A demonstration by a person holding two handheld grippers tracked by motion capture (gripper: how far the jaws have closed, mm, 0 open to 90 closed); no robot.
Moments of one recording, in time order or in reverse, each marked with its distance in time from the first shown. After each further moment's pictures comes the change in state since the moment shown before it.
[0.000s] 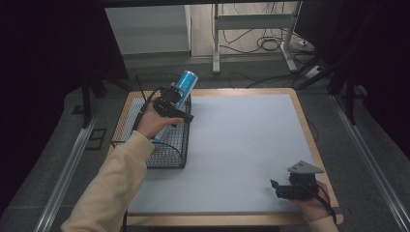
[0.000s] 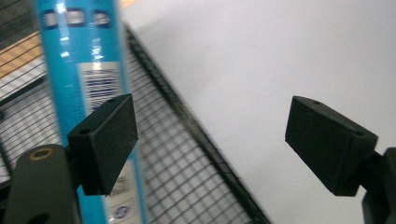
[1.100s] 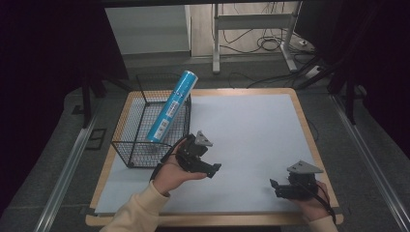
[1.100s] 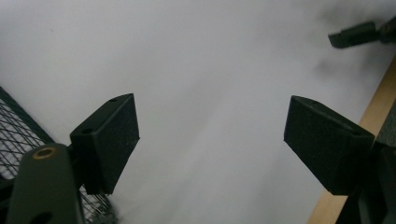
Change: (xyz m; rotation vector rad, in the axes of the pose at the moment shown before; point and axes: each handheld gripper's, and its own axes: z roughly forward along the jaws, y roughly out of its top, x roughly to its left) left arm -0.131 -0.079 0.004 -0.092 -0.167 0.173; right arm 0.002 0.002 0.000 -0.006 -0.005 -0.006
